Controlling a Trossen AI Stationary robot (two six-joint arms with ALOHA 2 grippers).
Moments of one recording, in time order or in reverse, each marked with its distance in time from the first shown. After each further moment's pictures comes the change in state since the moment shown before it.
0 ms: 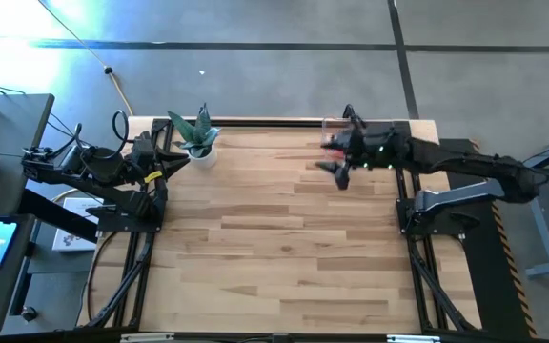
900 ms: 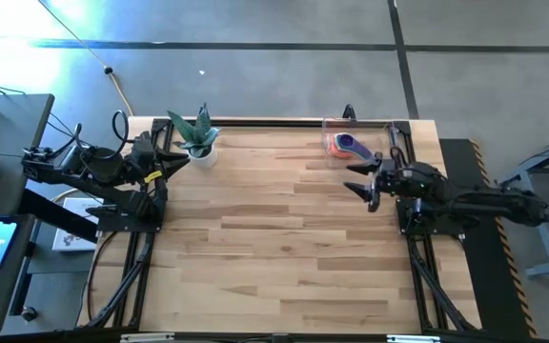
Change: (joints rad) left arm 0.000 0.000 0.000 0.000 0.000 0.000; right arm 0.055 -0.619 -0.790 0.576 -0.026 0.072
